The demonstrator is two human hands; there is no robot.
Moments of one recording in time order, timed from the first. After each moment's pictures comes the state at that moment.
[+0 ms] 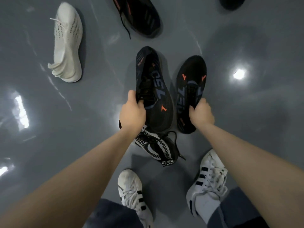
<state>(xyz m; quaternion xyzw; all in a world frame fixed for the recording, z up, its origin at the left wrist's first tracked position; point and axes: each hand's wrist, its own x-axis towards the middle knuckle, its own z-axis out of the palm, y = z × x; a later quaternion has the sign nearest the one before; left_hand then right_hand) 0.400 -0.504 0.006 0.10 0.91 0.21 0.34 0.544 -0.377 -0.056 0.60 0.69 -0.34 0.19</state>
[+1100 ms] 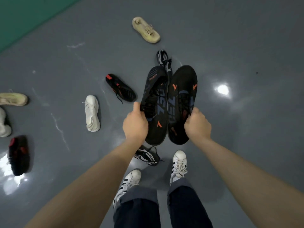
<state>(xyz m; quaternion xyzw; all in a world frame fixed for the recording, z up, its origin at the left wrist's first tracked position) 0.435 -0.385 0.378 0.31 0.90 0.15 0.26 0.589 -0.293 0.374 0.61 0.74 -0.27 0.10</state>
